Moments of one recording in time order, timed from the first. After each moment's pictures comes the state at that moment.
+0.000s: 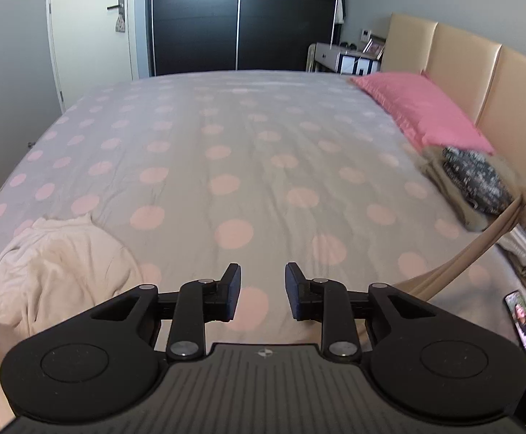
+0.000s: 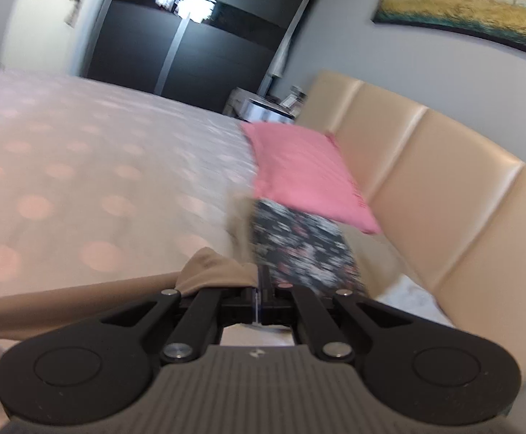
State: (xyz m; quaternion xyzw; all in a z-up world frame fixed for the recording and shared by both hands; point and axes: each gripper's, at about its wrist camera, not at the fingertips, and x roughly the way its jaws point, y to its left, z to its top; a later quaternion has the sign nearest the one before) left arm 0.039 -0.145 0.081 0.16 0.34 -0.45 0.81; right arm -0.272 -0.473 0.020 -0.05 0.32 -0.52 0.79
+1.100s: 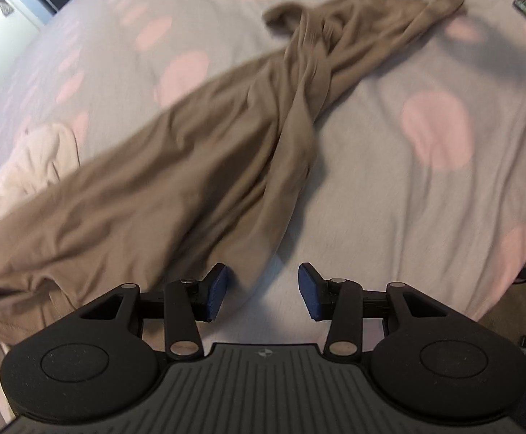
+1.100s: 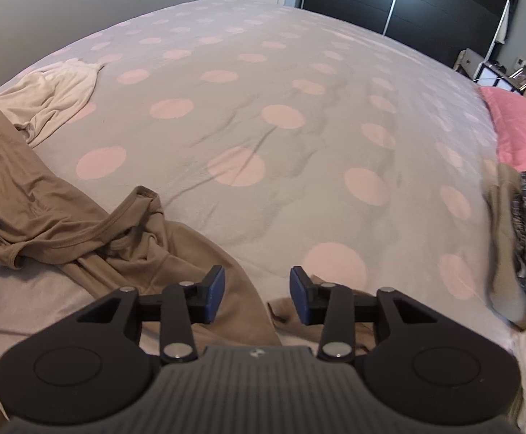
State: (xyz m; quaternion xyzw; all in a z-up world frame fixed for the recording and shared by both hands) left arm -0.037 -0.114 -0.104 0.46 0.41 -0.43 0.66; right arm -0.172 -0.403 -0.065 0.02 0.45 -0.14 0.88
